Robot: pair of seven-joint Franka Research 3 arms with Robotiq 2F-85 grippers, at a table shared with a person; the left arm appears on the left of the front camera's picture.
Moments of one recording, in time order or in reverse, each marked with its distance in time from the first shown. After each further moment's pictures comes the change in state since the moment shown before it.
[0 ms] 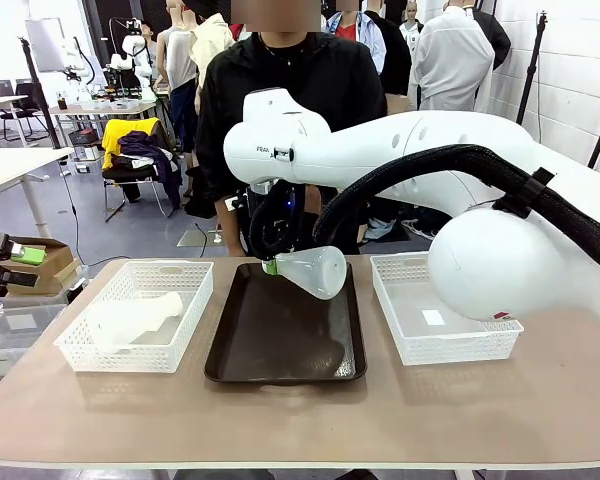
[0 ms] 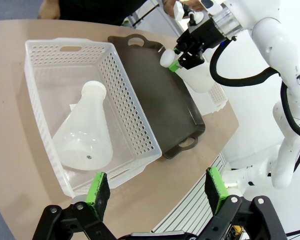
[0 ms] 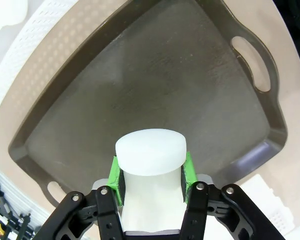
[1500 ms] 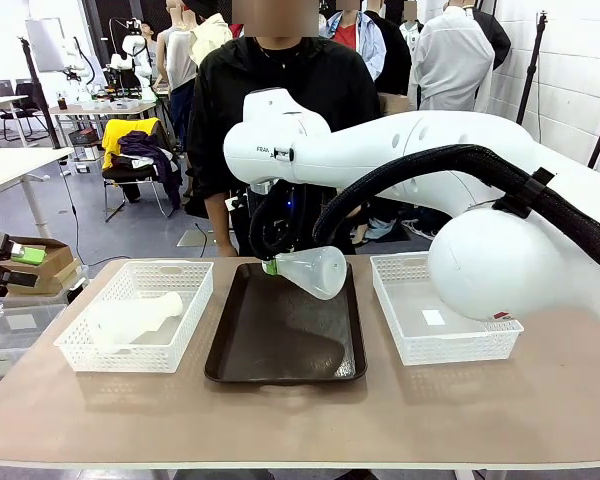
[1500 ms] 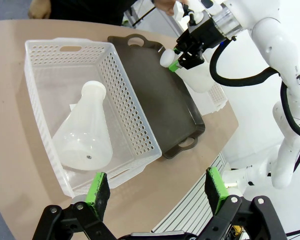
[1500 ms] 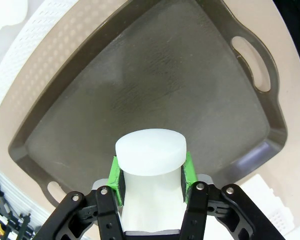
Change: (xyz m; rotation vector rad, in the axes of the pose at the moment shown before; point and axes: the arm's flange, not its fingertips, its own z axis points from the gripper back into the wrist) left arm 0.000 0.000 0.000 -0.001 0.000 0.000; right arm 0.000 0.000 0.000 0.000 0.000 0.000
